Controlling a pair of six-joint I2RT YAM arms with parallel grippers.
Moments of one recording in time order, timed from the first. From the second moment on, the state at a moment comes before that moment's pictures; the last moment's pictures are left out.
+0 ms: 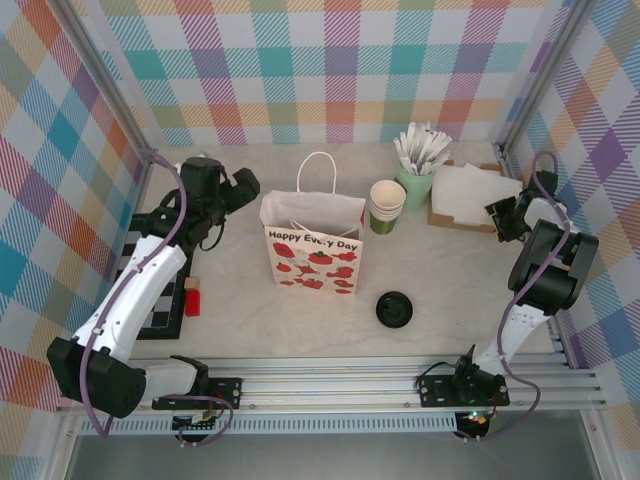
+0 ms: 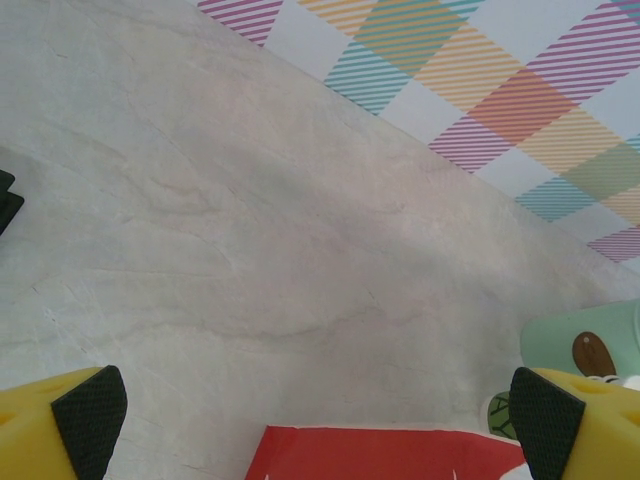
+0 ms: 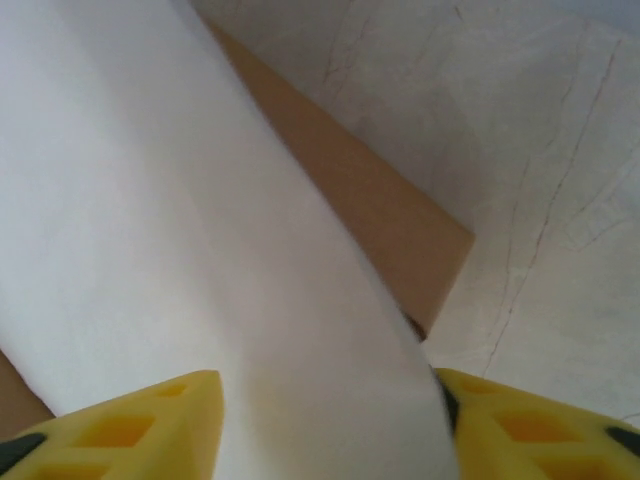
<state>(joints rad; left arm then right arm) -0.31 1.26 1.28 -0.63 -0.19 -0.71 -0.42 1.92 1.33 -0.52 -0.27 0.79</state>
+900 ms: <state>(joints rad) -0.23 1.29 1.31 -0.60 -0.06 -0.60 -0.35 1.70 1.29 -0.52 -0.19 0.65</state>
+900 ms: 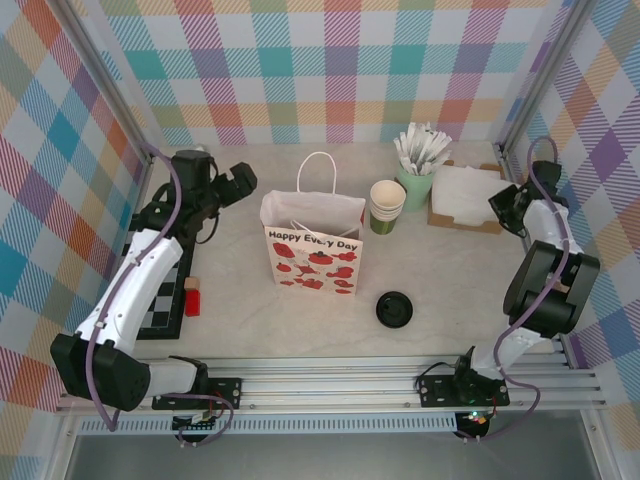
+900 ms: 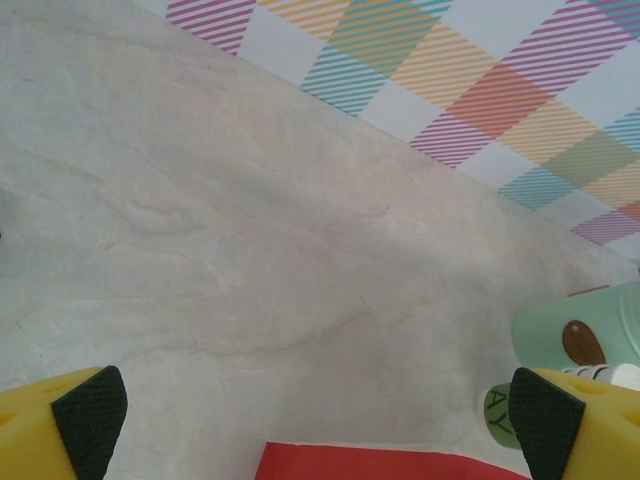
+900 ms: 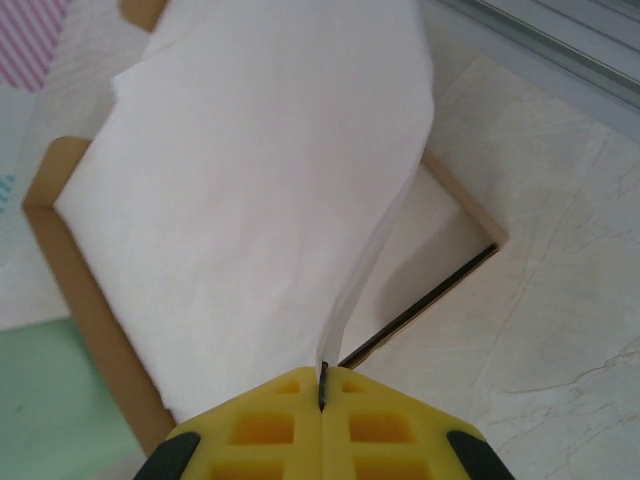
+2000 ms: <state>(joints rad) -0.52 1.59 1.95 -0.45 0.60 0.29 0.47 1.48 2.14 -0.83 0.01 0.55</state>
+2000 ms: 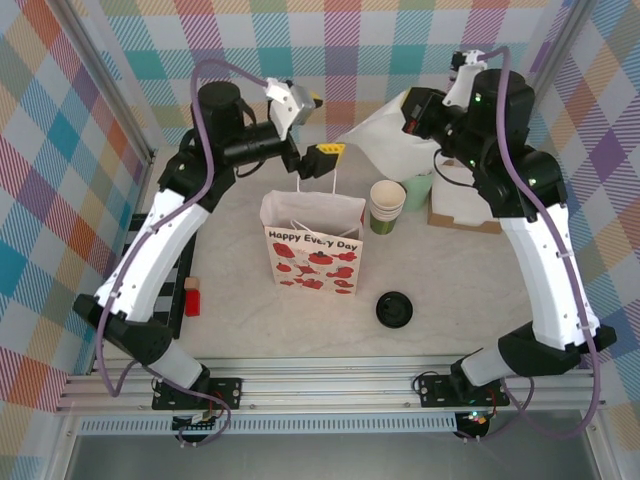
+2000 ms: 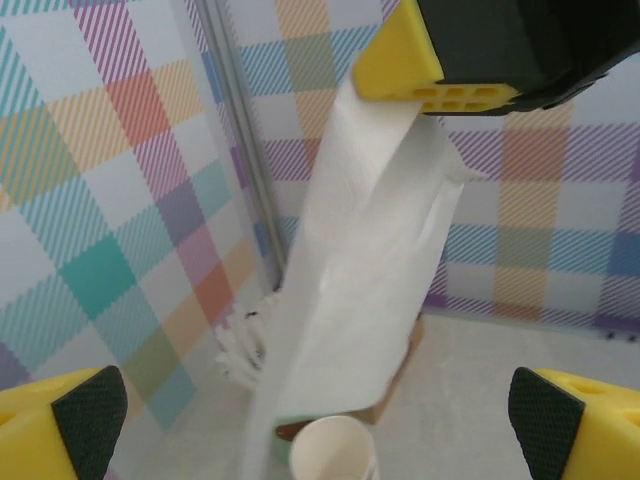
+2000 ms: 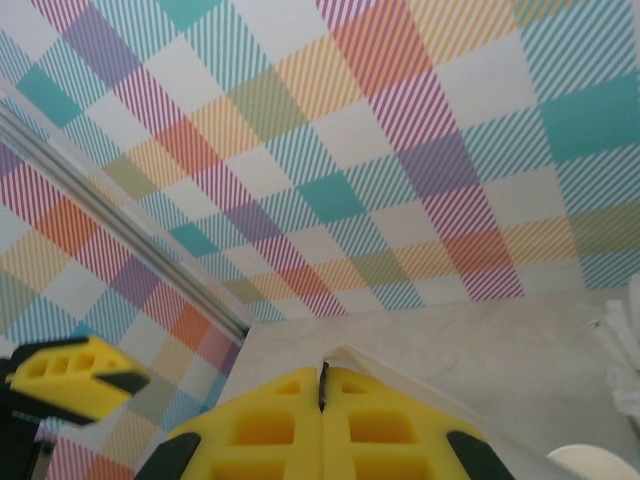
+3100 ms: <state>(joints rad) -0.57 1.75 2.34 -0.82 0.46 0.57 0.30 1.51 2.31 -1.06 -0.15 0.53</state>
